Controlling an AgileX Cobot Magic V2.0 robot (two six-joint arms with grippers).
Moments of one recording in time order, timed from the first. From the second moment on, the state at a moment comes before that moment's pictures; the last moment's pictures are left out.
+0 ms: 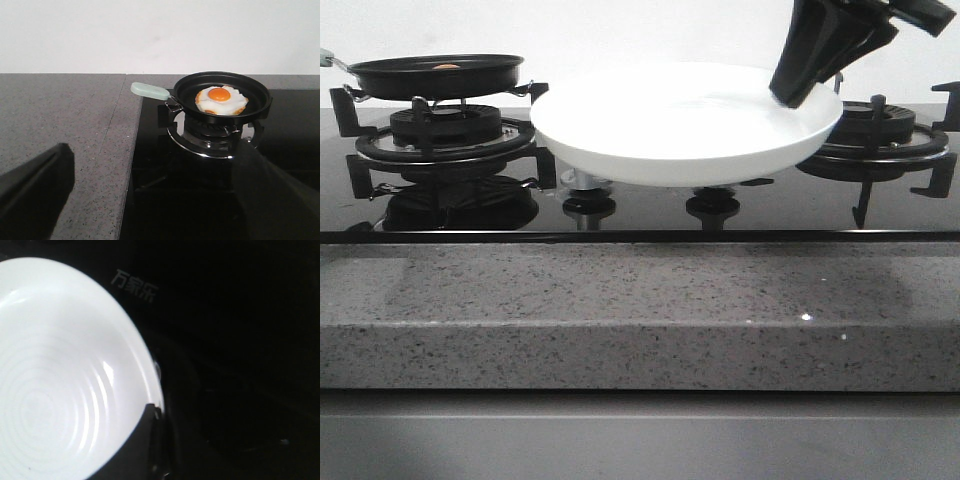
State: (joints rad) left arm -0.01 0.48 -0.60 -0.06 0.39 0.05; right arm 0.24 1.58 -1.38 0.43 0.93 -0.27
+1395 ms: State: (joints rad) left arm 0.43 1.50 -1.07 -1.47 0.84 0.59; right arm 0.24 1.57 -1.38 0.46 0.92 -0.27
